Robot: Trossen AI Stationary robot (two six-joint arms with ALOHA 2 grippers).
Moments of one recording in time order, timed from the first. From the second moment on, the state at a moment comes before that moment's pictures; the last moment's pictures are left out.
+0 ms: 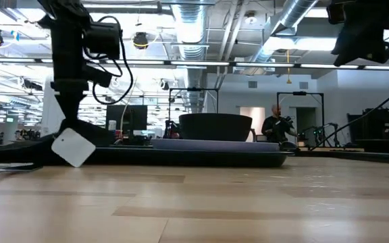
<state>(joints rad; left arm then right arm) 0.39 1.23 0.76 -0.95 -0.21 -0.16 0.30 0.81 0.78 -0.85 0.26 0.94</state>
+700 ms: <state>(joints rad) 0.65 1.40 0.76 -0.62 -0.06 0.16 0.10 0.86 0.78 -0.70 0.26 0.93</state>
